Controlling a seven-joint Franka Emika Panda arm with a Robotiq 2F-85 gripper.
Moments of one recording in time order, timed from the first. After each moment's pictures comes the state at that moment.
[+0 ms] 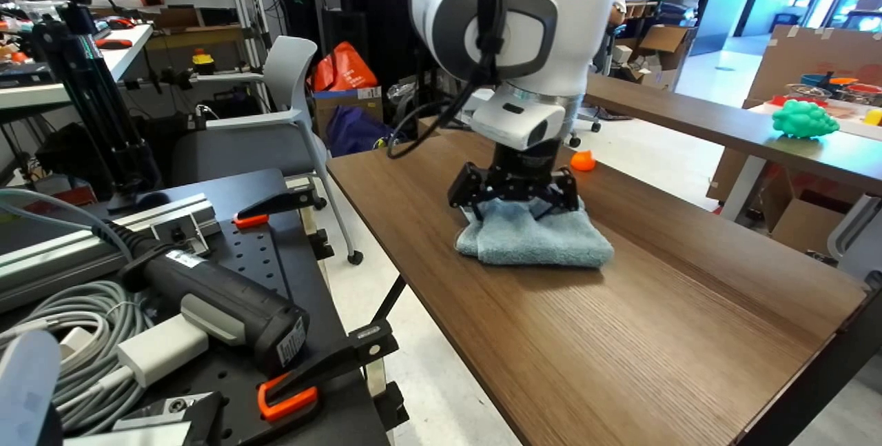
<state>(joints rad) 0.14 0.76 -0.12 -1.93 0.35 2.62 1.70</state>
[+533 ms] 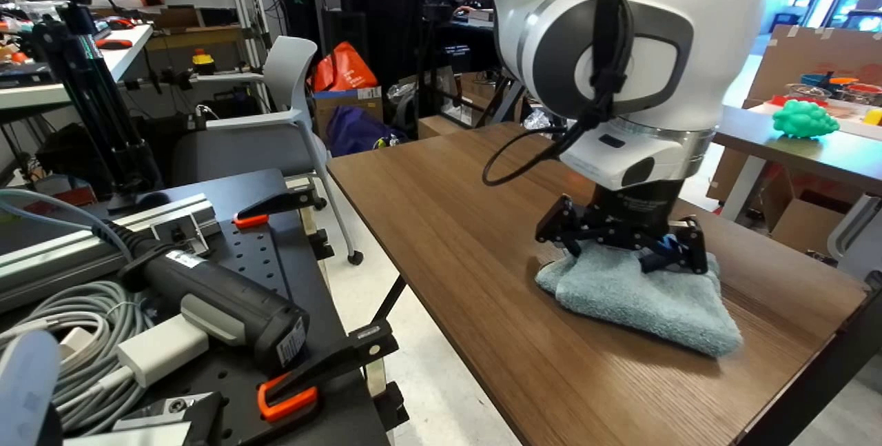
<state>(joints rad) 0.03 0.90 -0.22 -1.71 0.35 2.60 1.95</state>
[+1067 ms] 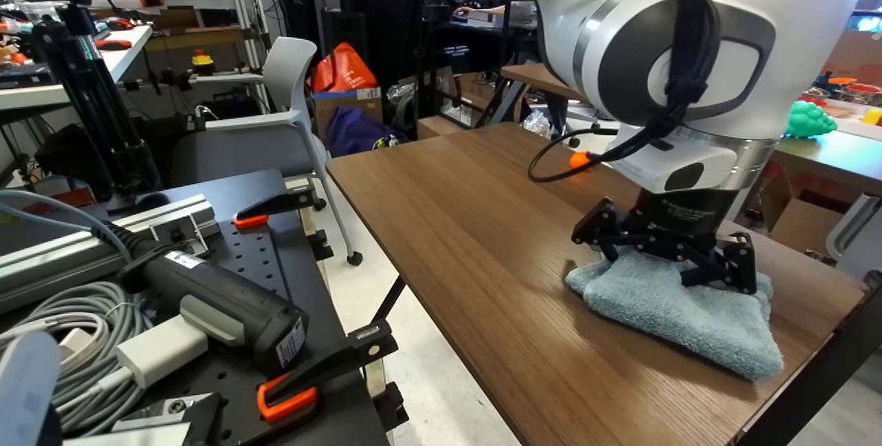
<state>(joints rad) -0.05 0.97 -0.19 -1.54 0.29 2.50 2.11</state>
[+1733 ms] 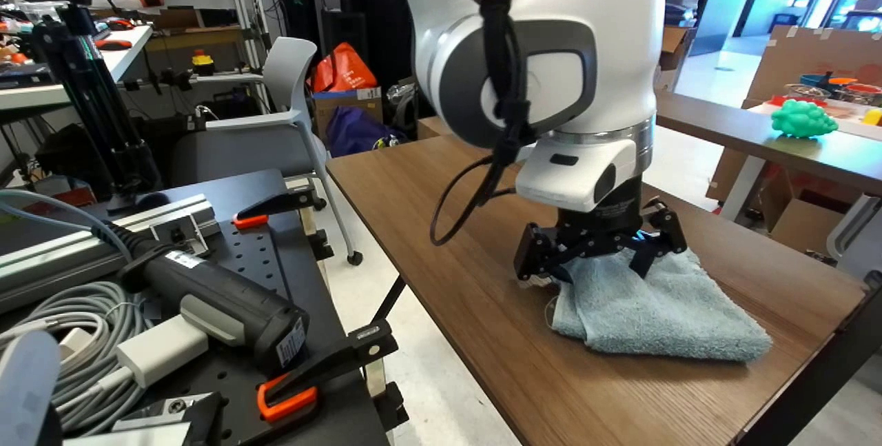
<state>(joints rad) 0.03 0.77 -0.19 -2.04 0.18 3.04 1.73</state>
